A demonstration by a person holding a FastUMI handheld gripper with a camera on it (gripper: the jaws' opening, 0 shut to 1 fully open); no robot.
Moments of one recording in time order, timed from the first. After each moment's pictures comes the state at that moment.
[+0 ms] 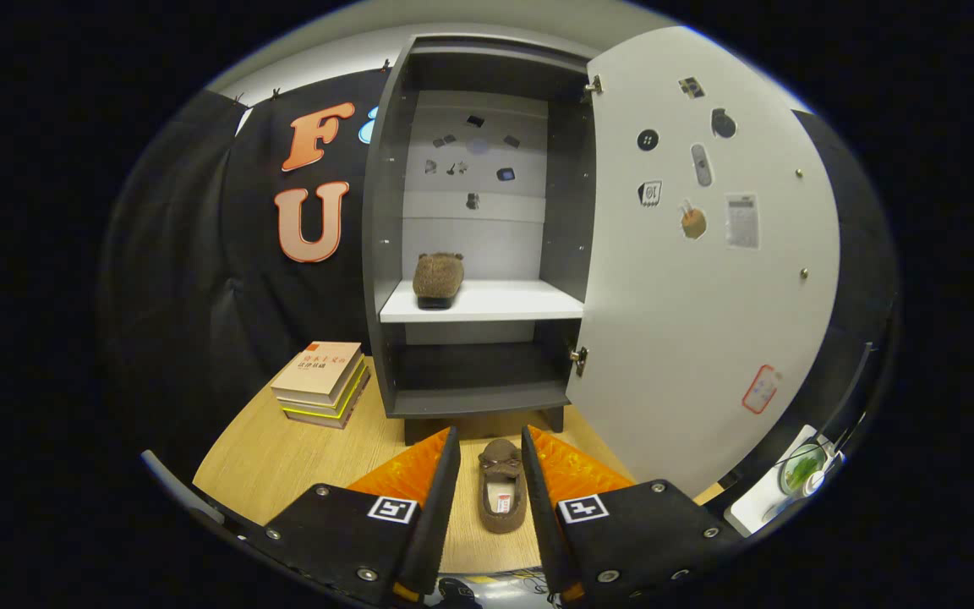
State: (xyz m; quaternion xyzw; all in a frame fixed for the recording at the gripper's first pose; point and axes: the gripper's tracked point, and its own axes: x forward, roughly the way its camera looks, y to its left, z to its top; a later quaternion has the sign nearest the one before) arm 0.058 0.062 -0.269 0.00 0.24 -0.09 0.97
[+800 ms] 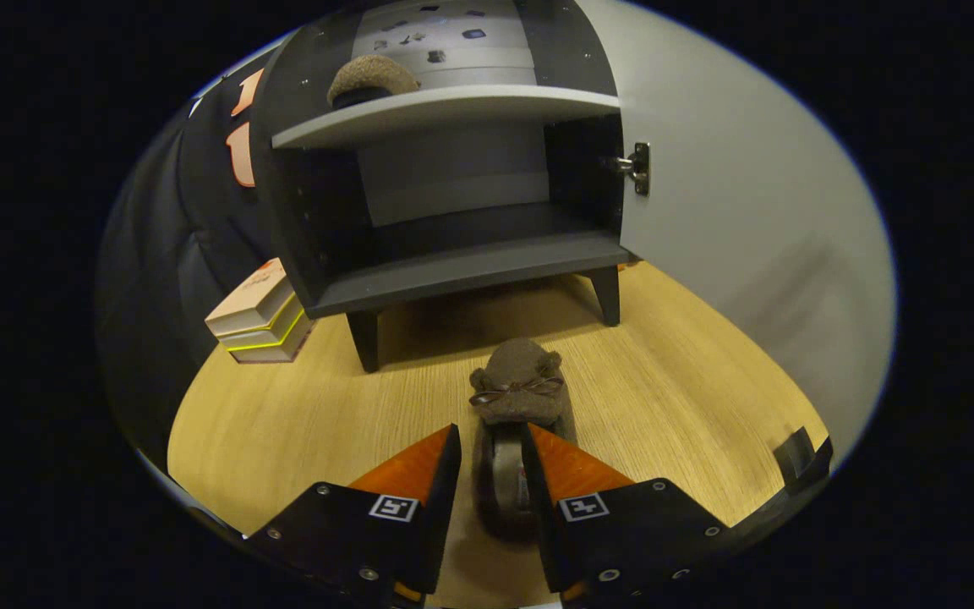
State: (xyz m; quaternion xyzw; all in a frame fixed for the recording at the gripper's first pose) arm 0.124 0.043 -0.524 0.07 0.38 -0.07 0.92
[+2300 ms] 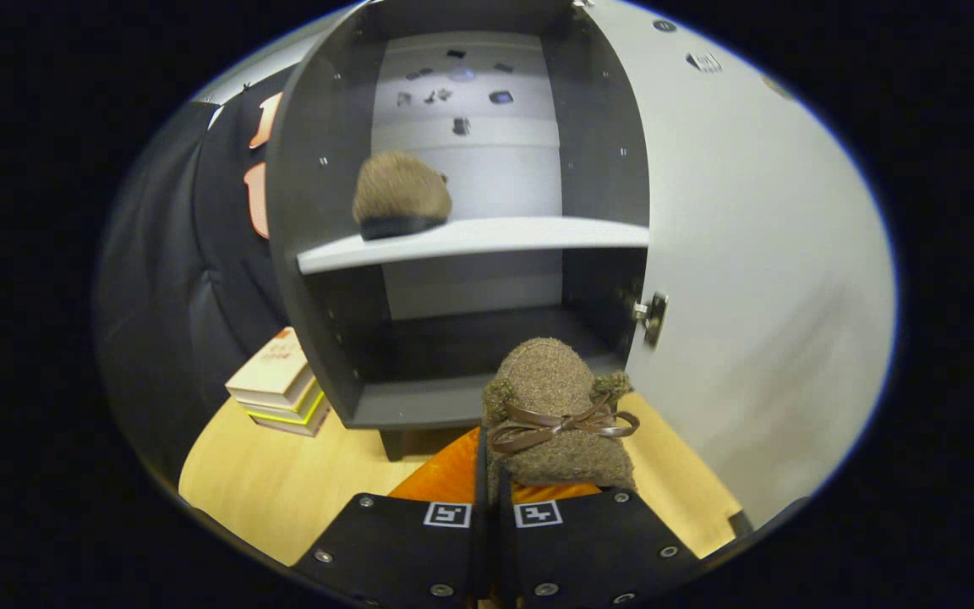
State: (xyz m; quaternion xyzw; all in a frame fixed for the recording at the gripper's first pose) arm 0.187 0.042 -0.342 0.04 0.24 -0.07 0.97
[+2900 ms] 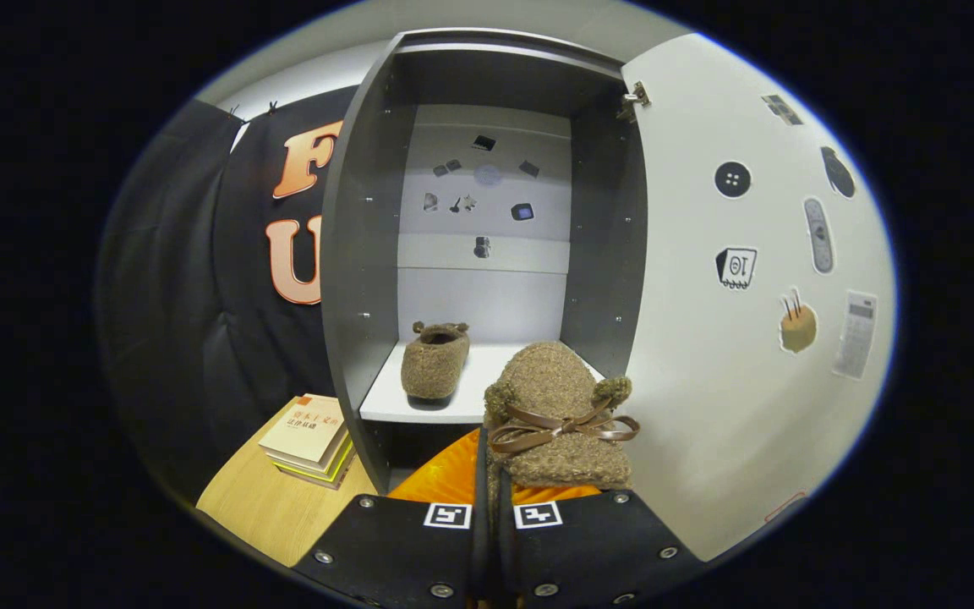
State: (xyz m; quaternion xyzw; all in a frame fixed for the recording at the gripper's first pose) arm 0.211 0.041 -0.180 -0.02 0.17 -0.08 0.98
